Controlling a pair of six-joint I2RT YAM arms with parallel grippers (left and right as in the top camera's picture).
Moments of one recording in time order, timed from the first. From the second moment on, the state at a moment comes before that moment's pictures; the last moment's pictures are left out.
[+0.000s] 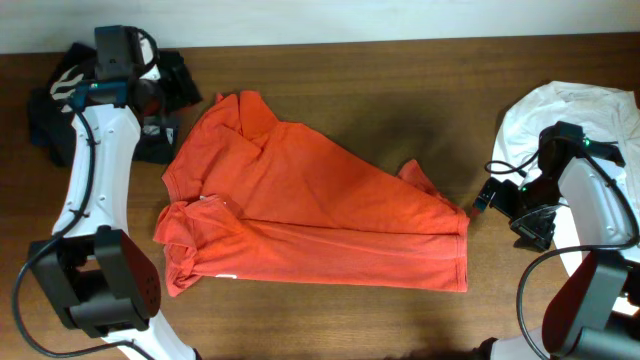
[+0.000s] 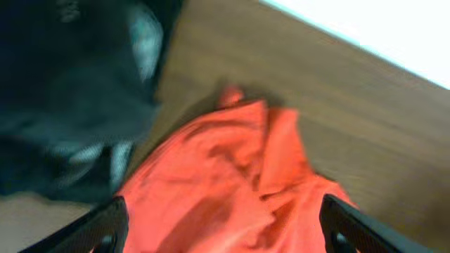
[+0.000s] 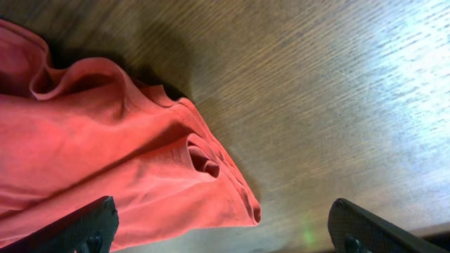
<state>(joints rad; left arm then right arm) 0.10 1.92 1.76 -0.77 0.17 -0.29 -0.32 1.67 1.21 -1.21 -0.17 0.33</state>
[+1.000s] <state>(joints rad) 0.02 1.56 1.76 -1.62 0.00 -0.23 -0.11 1.68 1.49 -1.01 -0.31 0.20</state>
